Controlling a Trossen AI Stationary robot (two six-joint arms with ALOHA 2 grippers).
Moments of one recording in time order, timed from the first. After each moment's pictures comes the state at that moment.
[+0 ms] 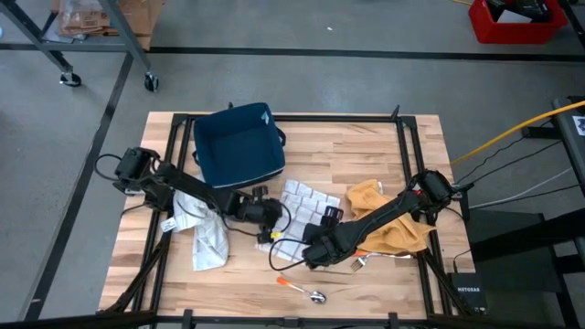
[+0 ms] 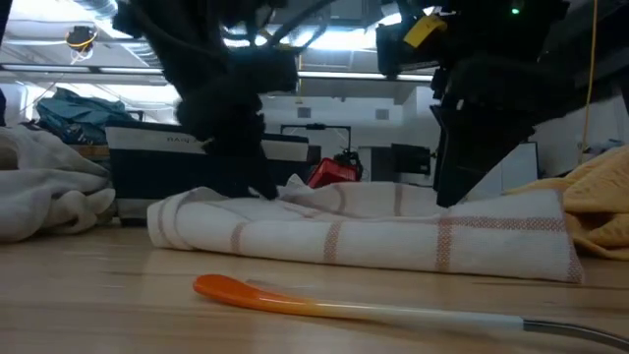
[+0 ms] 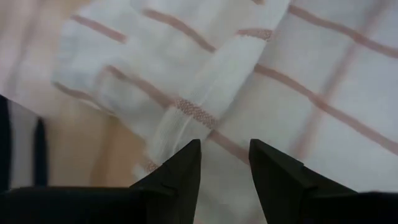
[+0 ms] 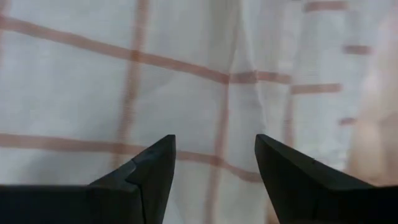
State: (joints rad) left arm -0.24 1.70 0.98 -0.27 -0.36 -0.26; right arm 0.46 1.99 1.43 -0.94 0.41 0.71
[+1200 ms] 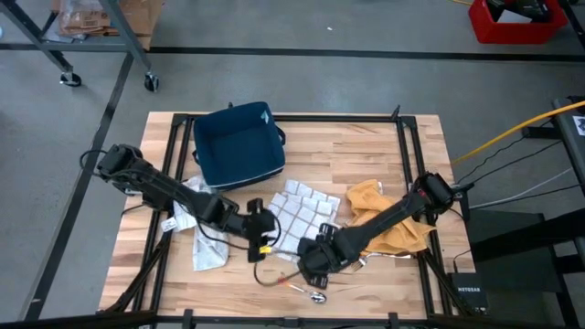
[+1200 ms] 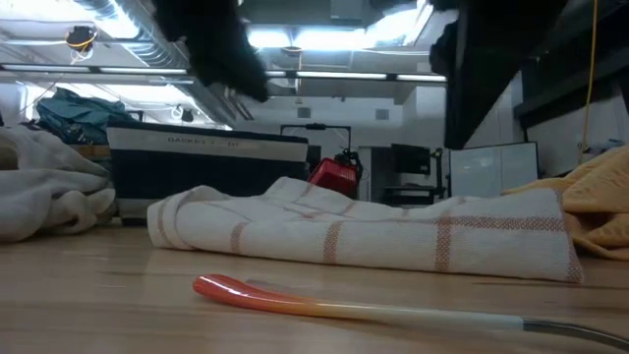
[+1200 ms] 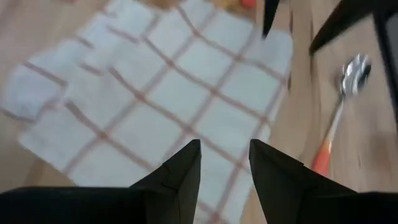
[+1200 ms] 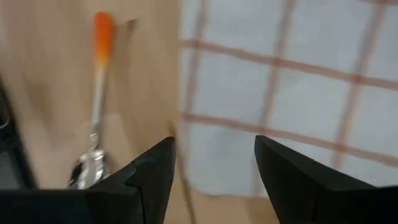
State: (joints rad) left arm -0.41 1.55 1.06 -0.37 -0.29 -0.43; right arm 0.52 2.00 1.59 -0.90 0.12 0.76
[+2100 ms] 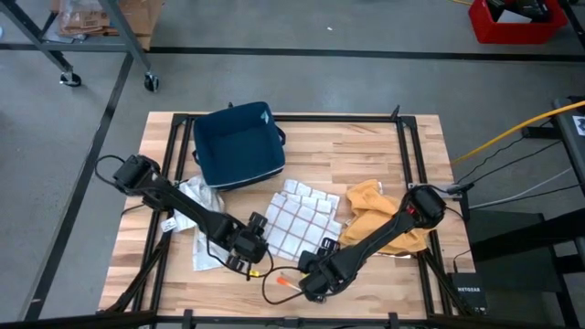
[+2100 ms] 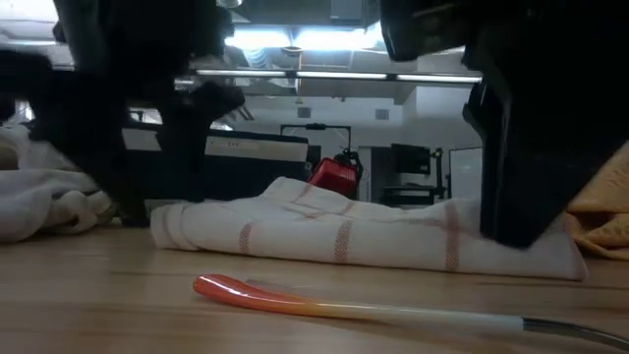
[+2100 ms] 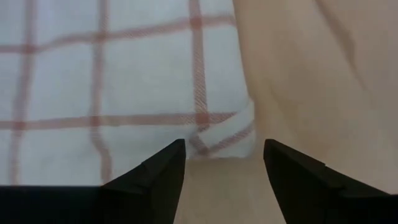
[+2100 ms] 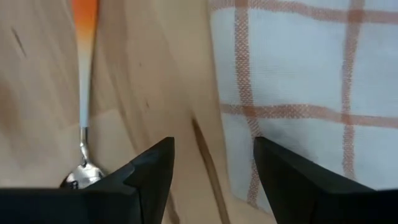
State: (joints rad) left arm -0.49 1.74 1.05 -0.53 -0.27 0.08; right arm 0.59 2.14 1.59 -0.83 0.19 0.94
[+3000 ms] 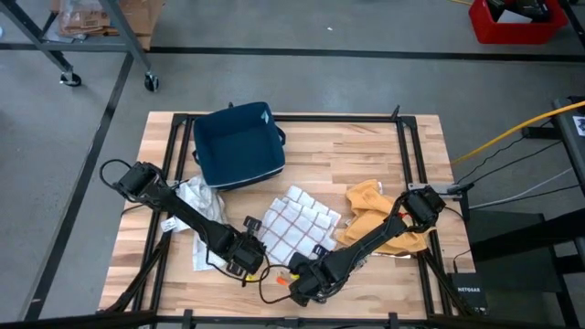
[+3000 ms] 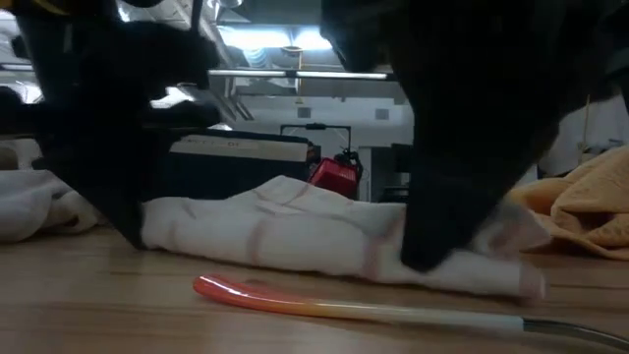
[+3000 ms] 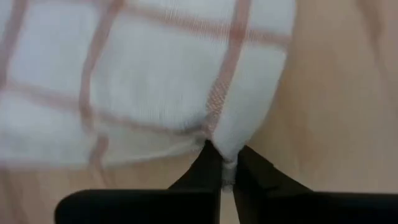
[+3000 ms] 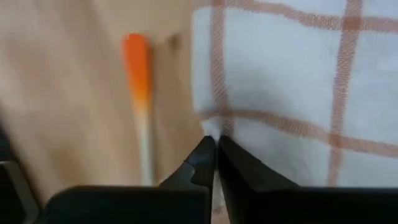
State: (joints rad) left arm -0.55 1.82 1.07 -0.61 -0.34 -0.13; right arm 0.59 2.21 1.67 -0.68 0.18 1.07
